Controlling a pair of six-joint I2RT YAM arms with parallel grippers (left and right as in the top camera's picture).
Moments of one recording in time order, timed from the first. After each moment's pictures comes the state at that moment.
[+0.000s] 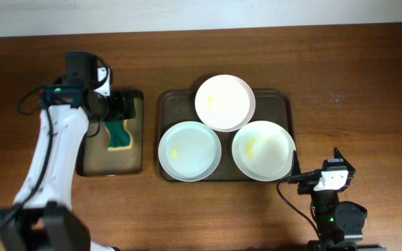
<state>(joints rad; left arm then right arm) 0.01 1.68 1.43 -0.96 0.05 -0.11 -0.03 0.01 0.01 -0.07 -0.02 -0.09</state>
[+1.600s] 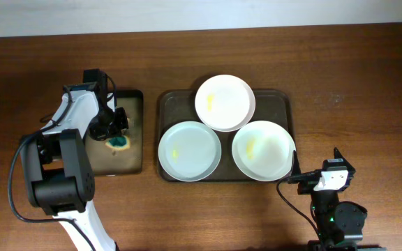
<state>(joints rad) 0.07 2.07 1.43 -0.90 0.05 -0.18 -0.03 0.01 0.01 -0.07 -0.02 -0.09</state>
